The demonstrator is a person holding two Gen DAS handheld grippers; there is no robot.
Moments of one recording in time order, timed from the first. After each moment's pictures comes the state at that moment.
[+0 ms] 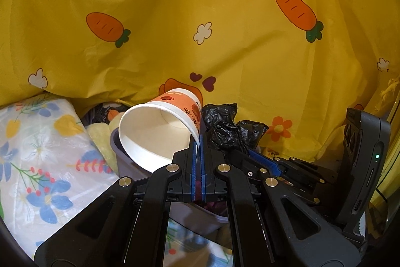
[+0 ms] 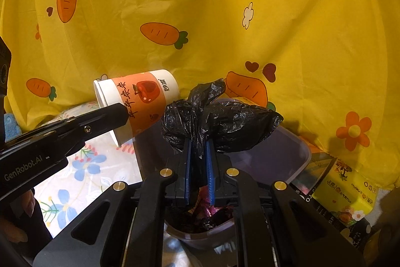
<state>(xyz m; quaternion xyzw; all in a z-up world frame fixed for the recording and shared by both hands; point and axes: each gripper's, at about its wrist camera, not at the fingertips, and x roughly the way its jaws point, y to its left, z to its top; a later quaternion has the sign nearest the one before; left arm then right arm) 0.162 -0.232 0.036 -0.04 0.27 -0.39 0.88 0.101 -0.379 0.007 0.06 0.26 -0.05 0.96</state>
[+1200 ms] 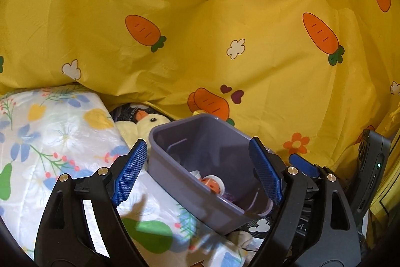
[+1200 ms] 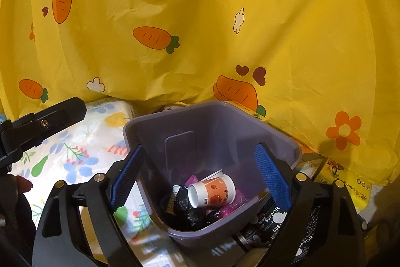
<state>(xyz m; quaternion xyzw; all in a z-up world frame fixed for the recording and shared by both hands) 0.161 -0.182 0.035 -0.09 0.26 -0.31 0.91 0.094 -0.371 0.006 0.06 0.24 -0.08 0.97</state>
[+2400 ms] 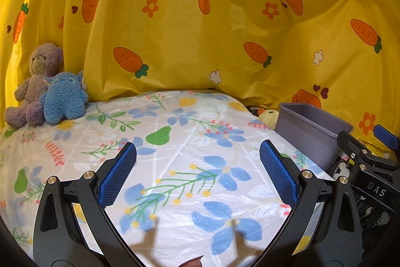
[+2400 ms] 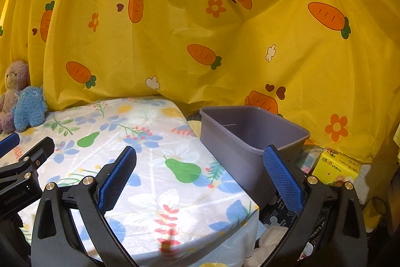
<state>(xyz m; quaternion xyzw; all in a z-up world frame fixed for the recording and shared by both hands) -0.026 -0.015 0.012 -0.02 0.19 -0.02 0.98 -0.038 -0.230 0.008 0.00 0.18 -0.05 0.98</state>
